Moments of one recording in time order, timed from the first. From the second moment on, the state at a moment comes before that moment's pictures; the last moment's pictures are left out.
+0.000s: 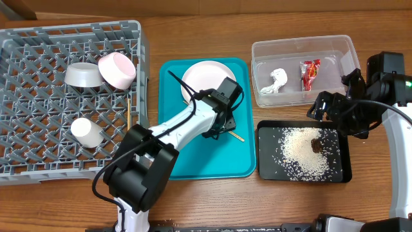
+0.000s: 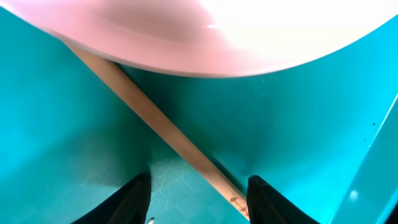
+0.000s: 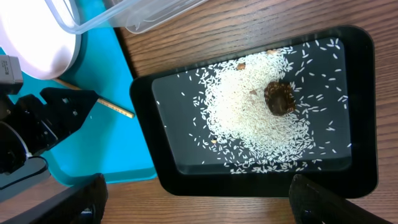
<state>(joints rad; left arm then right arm) -0.63 1.98 1.32 -0.69 -0.02 -0.91 -0.16 1.46 1.41 -1.40 -0.30 0.16</state>
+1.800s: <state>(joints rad) -0.18 1.45 1.32 -1.05 -0.14 -0.32 -0.16 1.46 1.41 -1.40 -0.30 0.16</state>
